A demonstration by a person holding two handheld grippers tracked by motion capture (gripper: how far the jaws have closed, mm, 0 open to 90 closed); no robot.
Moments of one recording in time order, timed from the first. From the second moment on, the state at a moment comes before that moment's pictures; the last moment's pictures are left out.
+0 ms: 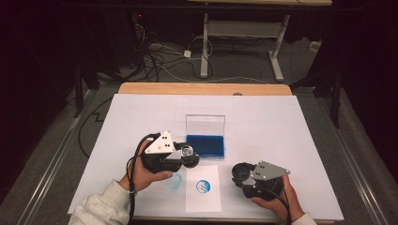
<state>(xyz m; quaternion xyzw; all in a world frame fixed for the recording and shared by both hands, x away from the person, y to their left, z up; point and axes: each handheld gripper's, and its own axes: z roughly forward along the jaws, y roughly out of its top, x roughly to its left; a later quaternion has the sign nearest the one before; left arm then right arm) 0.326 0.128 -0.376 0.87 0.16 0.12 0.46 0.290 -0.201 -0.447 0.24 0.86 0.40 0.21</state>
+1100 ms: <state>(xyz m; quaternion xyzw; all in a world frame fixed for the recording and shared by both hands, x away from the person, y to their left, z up) 0.338 0.100 -0.372 0.86 0.14 0.11 0.48 0.319 -0.117 -0.440 0.22 0.83 0.48 0.18</state>
